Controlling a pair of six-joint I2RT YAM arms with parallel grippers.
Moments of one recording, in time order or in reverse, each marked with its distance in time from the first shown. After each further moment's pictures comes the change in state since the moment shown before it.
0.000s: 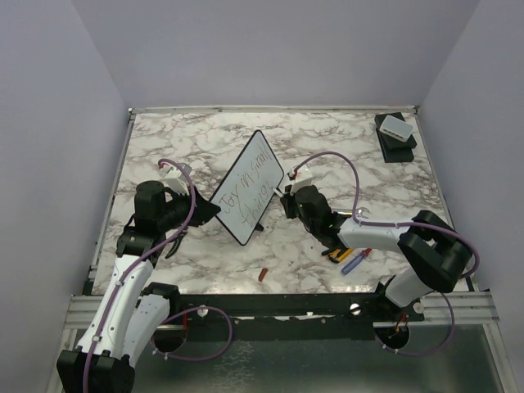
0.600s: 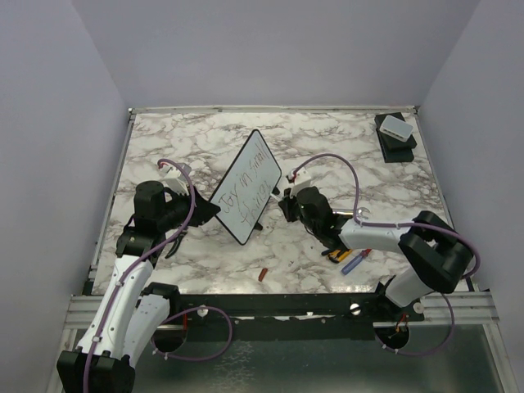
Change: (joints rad) left arm 0.000 -0.003 0.000 0.000 0.000 0.000; right arm -0.005 -0.003 -0.016 -0.003 -0.080 -0.003
